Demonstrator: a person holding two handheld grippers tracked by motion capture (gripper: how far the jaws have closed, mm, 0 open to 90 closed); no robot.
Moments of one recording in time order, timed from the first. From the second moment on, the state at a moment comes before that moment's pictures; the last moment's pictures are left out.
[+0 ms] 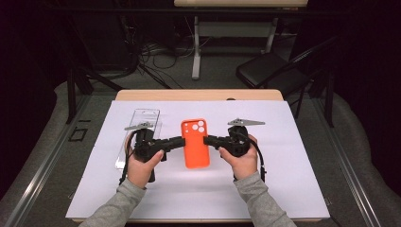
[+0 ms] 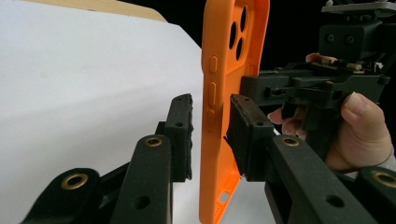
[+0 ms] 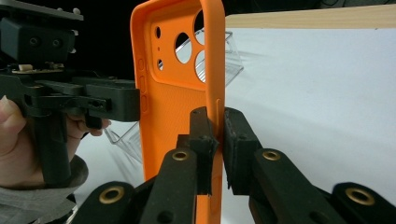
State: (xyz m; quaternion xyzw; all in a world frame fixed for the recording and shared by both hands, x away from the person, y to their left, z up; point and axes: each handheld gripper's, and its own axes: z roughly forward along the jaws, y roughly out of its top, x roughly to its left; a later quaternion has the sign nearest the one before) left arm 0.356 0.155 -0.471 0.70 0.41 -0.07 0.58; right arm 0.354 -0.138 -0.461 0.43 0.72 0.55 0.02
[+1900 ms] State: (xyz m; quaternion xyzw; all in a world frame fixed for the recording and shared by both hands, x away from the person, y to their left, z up) left arm 0.368 0.169 -0.470 0.73 0.43 0.09 0.52; right arm 0.357 -0.147 -0.468 0.45 0.72 0.53 0.06
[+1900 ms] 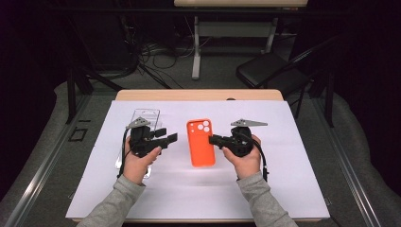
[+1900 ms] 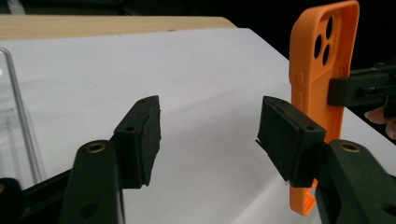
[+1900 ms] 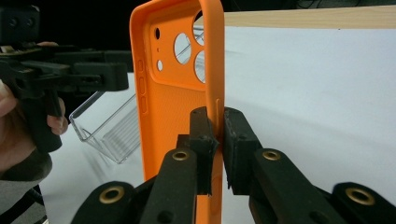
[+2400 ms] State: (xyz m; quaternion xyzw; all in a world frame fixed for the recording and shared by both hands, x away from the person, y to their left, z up) left arm 0.356 0.159 -0.452 0.76 0.37 0.18 0.49; right arm 0.354 -0.142 -0.469 0.44 0.73 0.51 0.08
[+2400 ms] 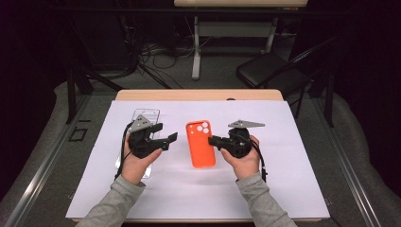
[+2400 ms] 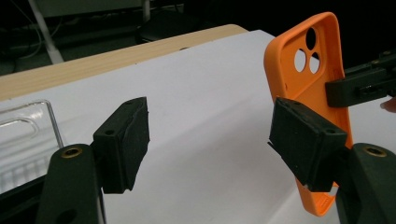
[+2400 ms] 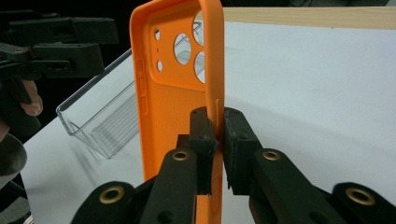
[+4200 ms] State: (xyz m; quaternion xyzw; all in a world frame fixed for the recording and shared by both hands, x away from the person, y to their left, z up) left arm 0.342 0.137 -0.450 0.81 0.31 0.24 0.43; right arm 0.333 -0.105 -0.471 0.40 0.77 0.47 0.14
